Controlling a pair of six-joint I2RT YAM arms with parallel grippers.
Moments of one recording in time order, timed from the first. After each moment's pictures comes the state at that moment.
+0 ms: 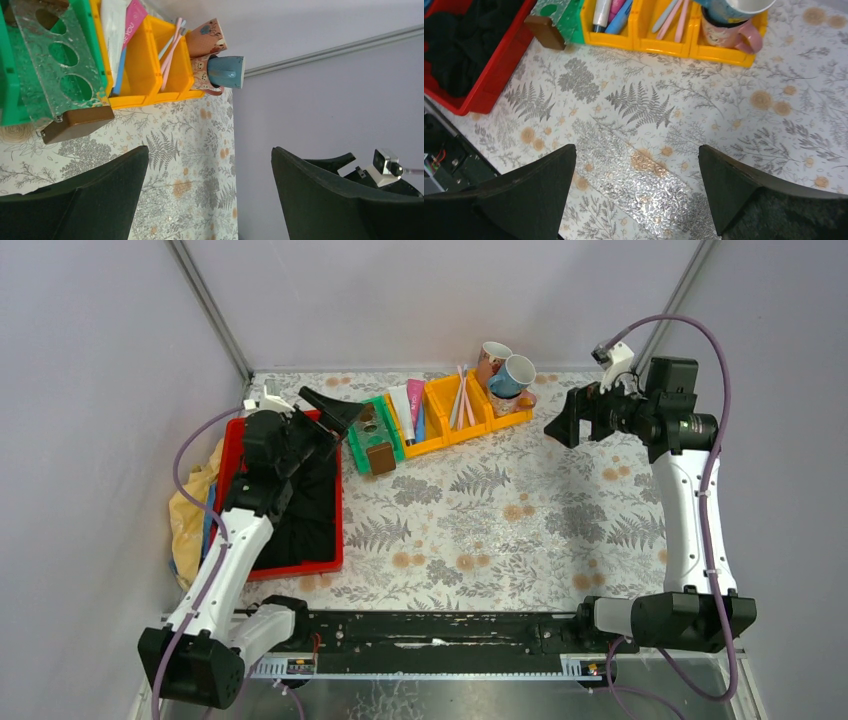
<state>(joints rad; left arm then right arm) -0.14 1.01 0.93 -0.09 0.28 -1.03 -0.08 1.29 1.51 -0.87 -0.70 -0.22</state>
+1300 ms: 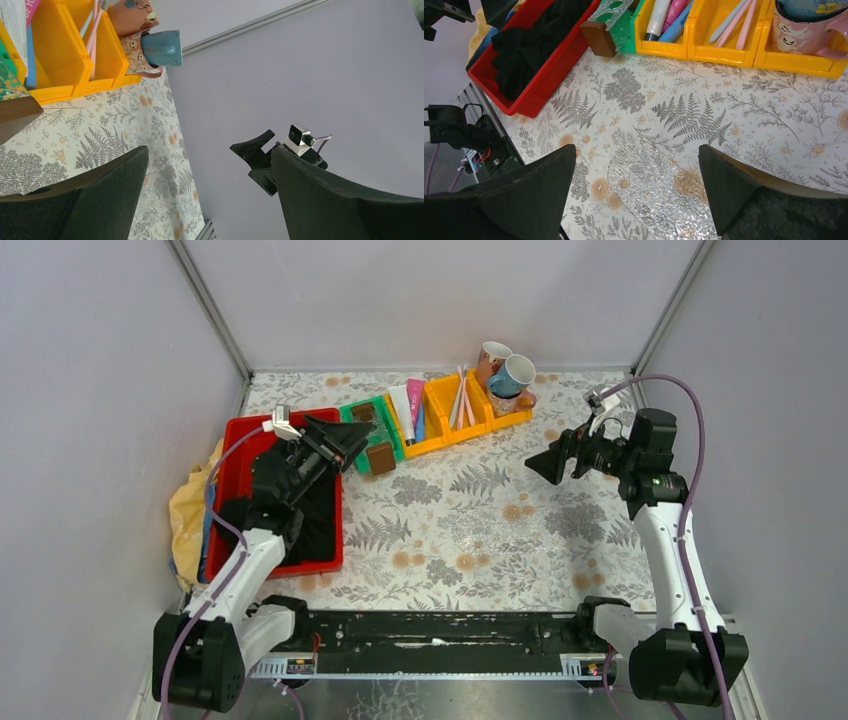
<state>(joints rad) -0.13 0.98 0.54 0.57 0.48 -1.27 -0.08 1.04 0.97 -0.41 -0.93 -0.02</state>
